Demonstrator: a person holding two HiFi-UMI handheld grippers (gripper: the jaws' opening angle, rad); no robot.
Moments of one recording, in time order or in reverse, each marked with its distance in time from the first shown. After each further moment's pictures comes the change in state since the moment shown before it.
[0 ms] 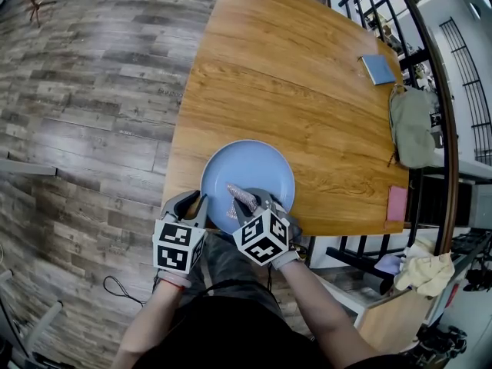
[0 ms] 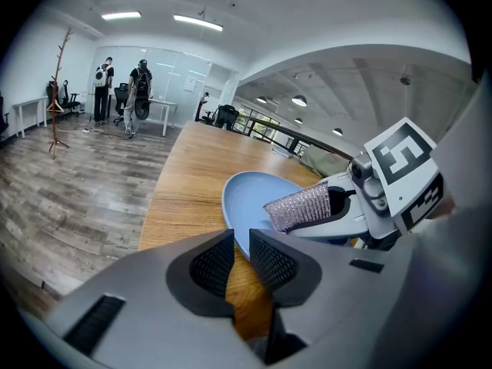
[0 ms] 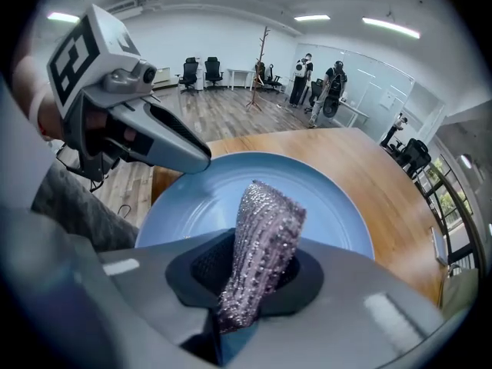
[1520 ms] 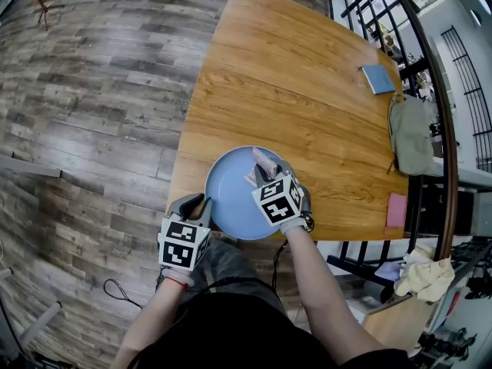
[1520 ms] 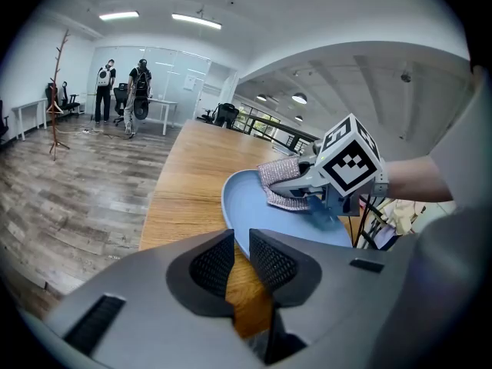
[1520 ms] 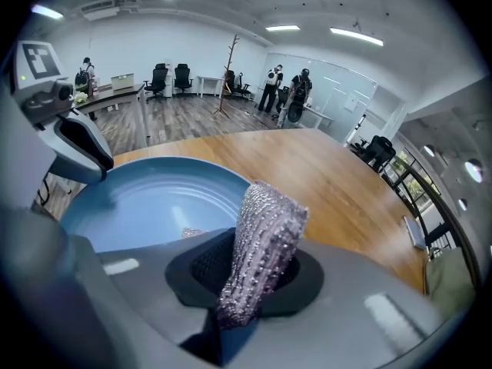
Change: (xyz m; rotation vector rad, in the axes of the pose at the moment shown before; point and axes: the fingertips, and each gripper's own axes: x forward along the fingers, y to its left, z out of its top) left arm 0.000 0.000 -0.001 0.008 0.015 0.007; right arm 0.019 -0.112 0.009 0.116 -0.063 -0.202
